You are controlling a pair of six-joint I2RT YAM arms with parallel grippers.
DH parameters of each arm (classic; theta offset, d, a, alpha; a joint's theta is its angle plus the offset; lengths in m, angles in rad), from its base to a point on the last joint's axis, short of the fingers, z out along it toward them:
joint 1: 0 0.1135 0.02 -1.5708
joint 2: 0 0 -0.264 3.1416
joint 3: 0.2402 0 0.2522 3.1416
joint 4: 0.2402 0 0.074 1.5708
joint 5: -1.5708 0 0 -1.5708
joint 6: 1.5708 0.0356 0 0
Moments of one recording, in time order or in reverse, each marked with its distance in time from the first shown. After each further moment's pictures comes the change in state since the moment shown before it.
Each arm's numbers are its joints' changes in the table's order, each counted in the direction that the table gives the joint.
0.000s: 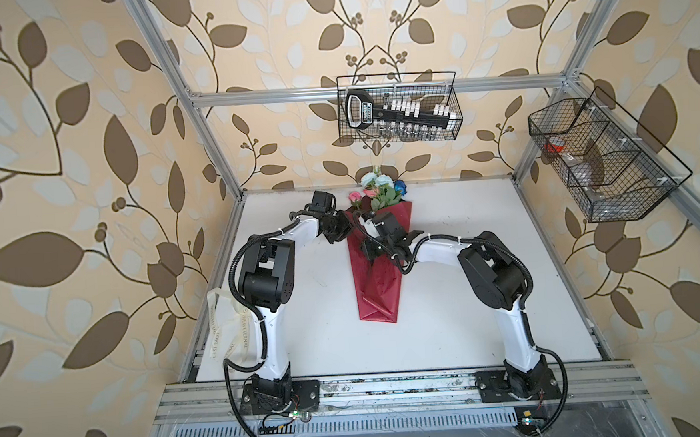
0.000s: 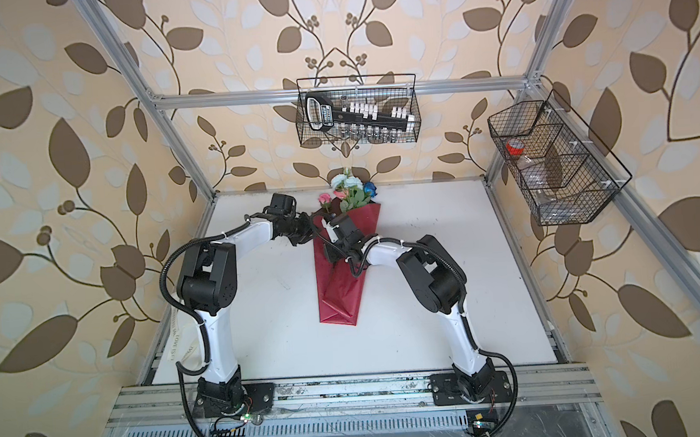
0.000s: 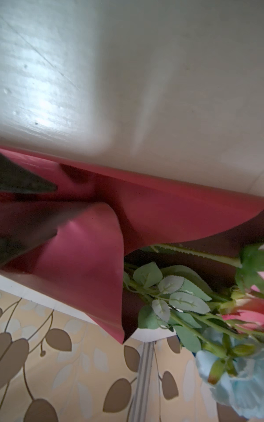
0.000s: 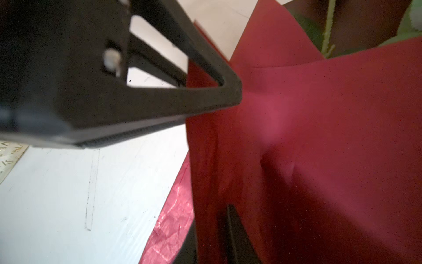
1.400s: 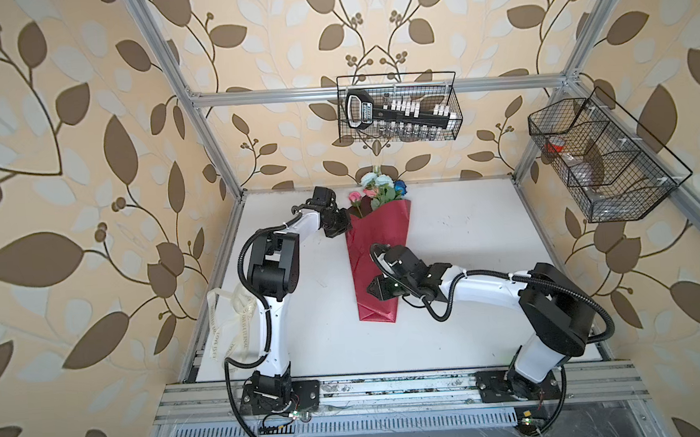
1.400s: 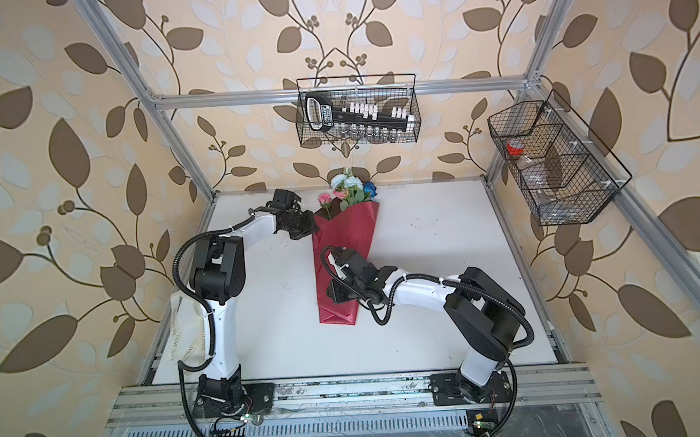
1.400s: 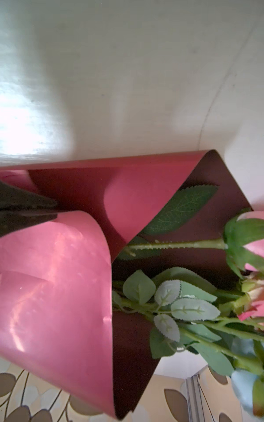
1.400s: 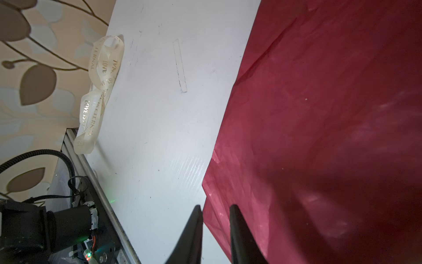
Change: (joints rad) left arm 0.033 0.140 0.166 0.079 -0.012 0.341; right arm 0.199 -0.472 -0.493 0.054 0.054 0.326
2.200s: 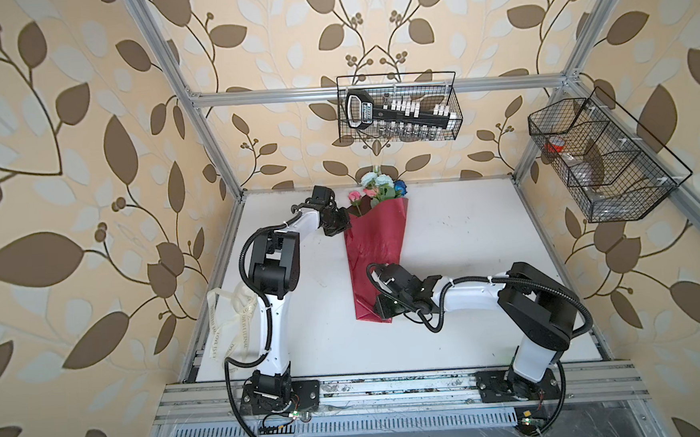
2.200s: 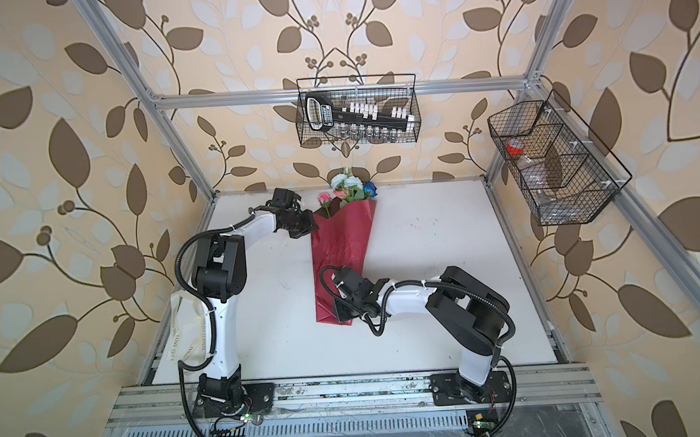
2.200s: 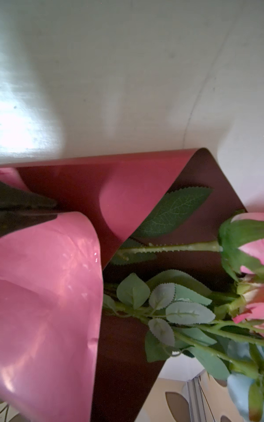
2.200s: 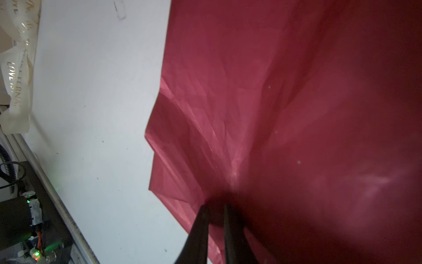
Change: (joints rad) left arm 0.008 0.027 0.034 0.005 -0.006 0.026; right arm 0.058 0.085 -0.078 -0.008 -0.040 0.030
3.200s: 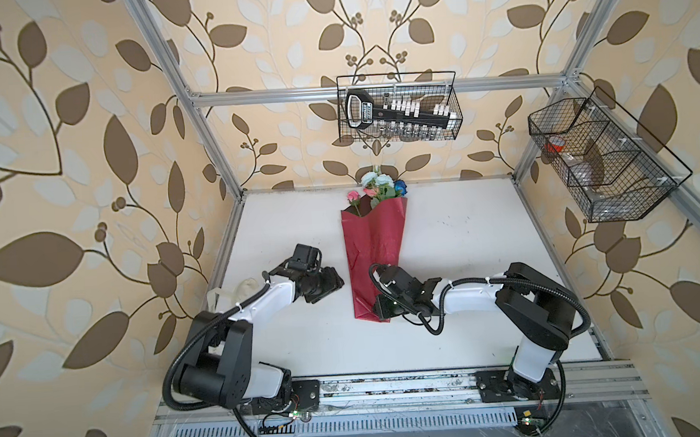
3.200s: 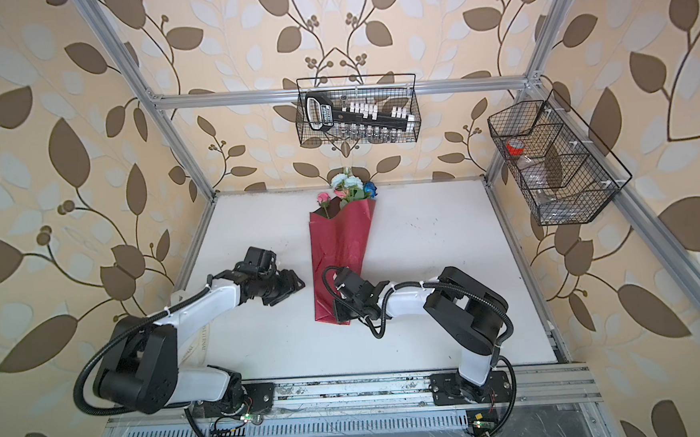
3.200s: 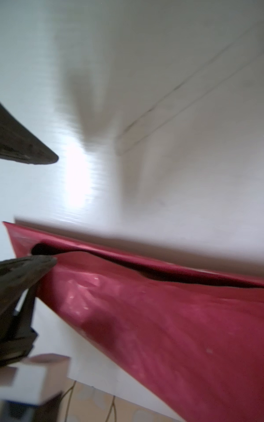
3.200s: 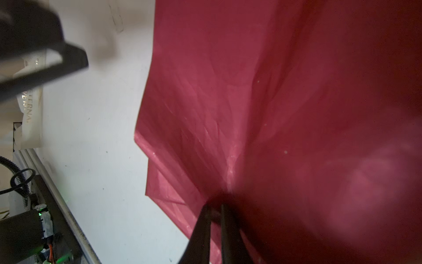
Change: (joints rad) left arm -0.136 -0.956 -1.079 -0.046 0.131 -0.185; right arm 0.005 0.002 -0.026 -0.063 -0.014 0.075
